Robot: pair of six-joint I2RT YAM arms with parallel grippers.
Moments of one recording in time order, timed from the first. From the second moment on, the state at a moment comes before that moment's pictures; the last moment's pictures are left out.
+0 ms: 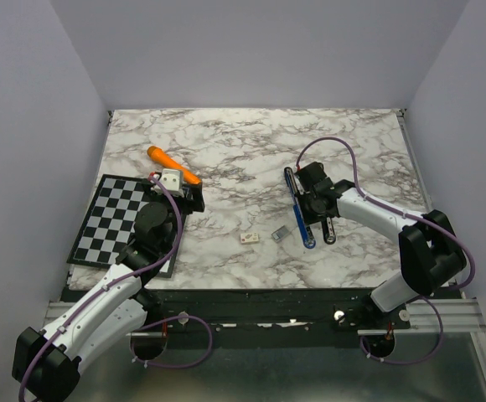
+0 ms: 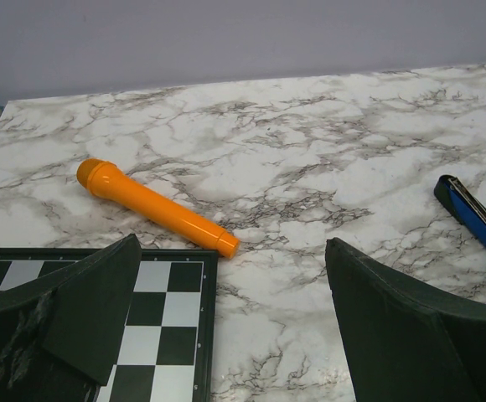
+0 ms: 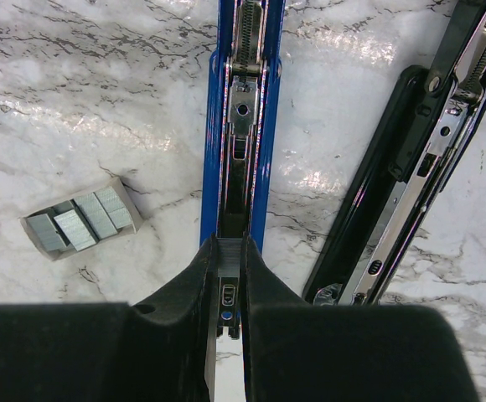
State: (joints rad) left arm -0.55 0.73 0.45 0.27 -0.40 -0.03; right arm 0.56 1.55 0.98 -0.56 0.12 0.23
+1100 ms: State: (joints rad) left arm -0.55 0.73 0.45 0.27 -0.40 -0.03; right arm 0.55 1.54 0.95 -0.54 0.12 0.25
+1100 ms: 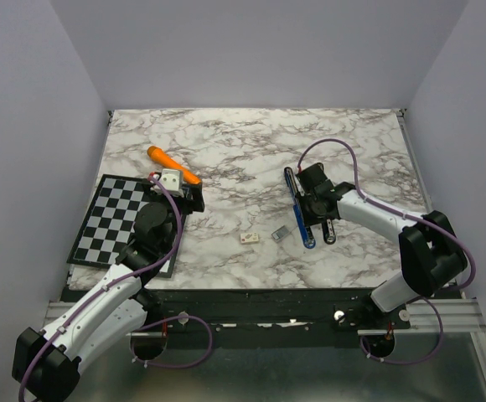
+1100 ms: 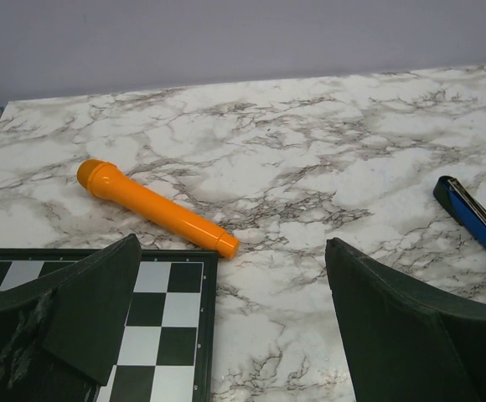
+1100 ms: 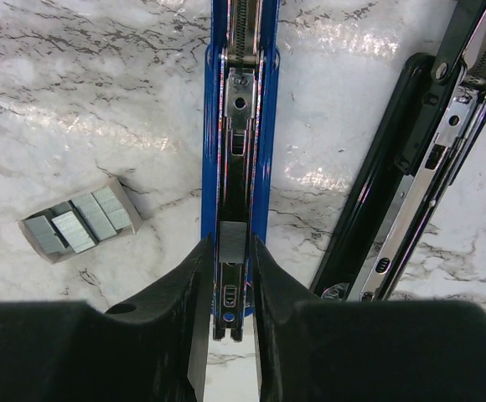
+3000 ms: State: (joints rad) left arm -0.55 0.71 0.45 0.27 -0.40 -0.03; right arm 0.51 1.55 0.96 -0.59 0.16 0.32
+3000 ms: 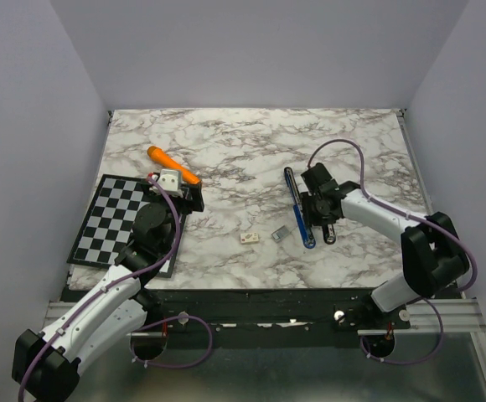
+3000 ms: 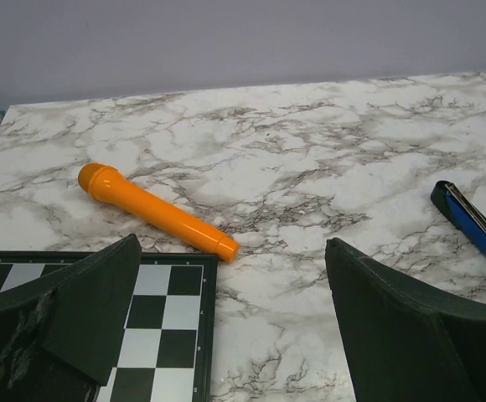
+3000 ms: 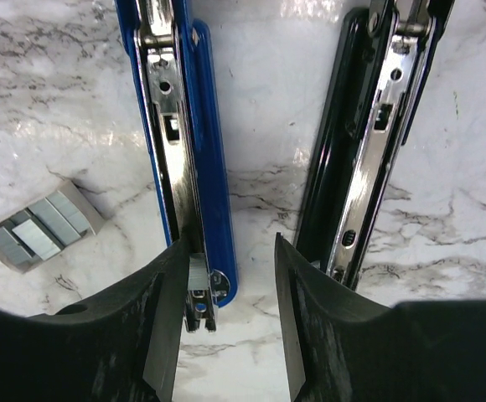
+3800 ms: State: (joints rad) left arm -0.55 0.73 0.45 0.27 -0.40 -0.04; right arm 0.51 1.42 0.87 -0.66 0.08 0.37
